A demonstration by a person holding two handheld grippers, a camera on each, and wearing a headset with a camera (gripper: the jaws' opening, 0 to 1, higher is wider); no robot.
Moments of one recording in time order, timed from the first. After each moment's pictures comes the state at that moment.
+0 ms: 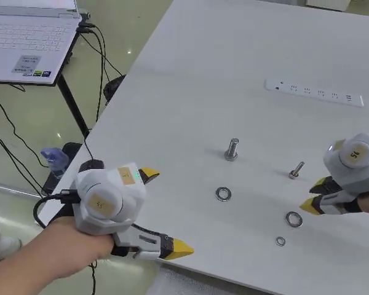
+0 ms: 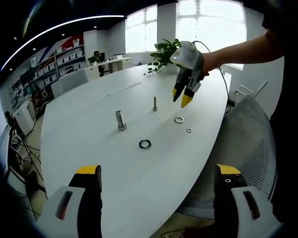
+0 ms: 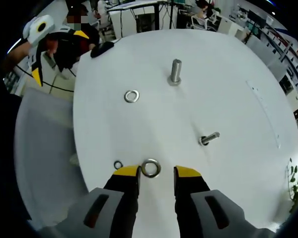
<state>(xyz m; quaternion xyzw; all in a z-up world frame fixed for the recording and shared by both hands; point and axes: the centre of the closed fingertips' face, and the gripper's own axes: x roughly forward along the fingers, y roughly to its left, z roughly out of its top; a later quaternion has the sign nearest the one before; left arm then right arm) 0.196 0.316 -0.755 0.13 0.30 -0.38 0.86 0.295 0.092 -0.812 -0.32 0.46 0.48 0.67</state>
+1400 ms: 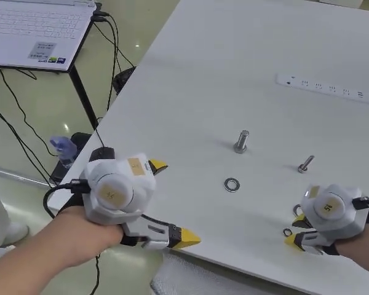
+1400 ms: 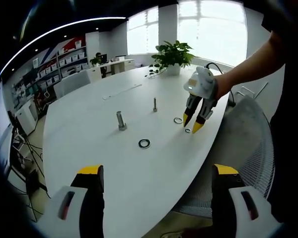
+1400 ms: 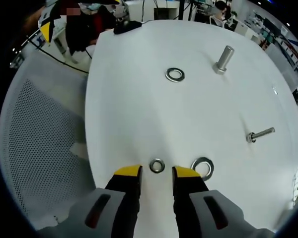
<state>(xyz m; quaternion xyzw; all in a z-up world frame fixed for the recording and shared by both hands) 0.184 0.319 -0.750 0.12 0.30 -0.38 0.87 0.237 0.110 -0.876 -0.36 0.45 0.51 0.64</state>
